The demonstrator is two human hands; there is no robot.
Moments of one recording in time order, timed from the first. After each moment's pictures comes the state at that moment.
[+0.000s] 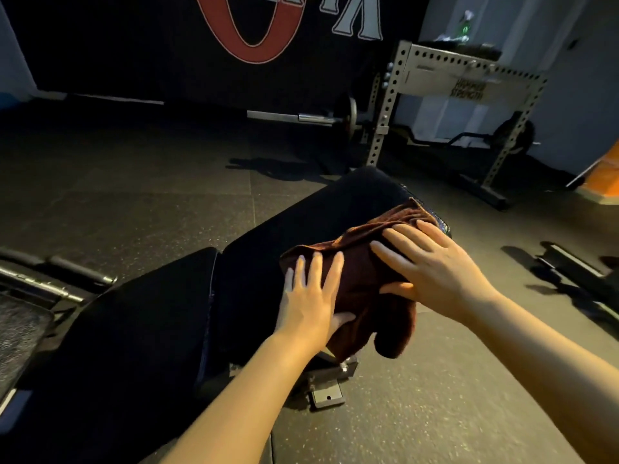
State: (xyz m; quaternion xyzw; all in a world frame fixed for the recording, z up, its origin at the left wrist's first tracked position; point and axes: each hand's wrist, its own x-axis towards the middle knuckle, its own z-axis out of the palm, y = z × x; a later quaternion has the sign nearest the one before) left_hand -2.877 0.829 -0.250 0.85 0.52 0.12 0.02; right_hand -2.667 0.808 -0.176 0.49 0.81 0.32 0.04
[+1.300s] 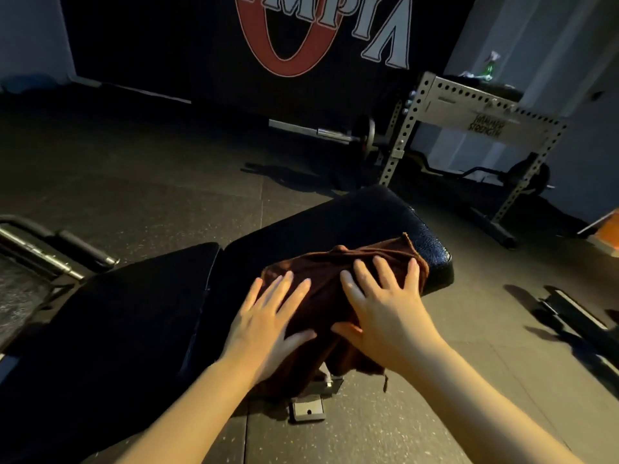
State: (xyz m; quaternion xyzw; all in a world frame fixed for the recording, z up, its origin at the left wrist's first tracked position) left_hand -2.927 0.816 -0.290 0.83 0.54 0.12 0.01; right_hand -2.746 0.776 -0.180 0.60 0.76 0.20 0.12
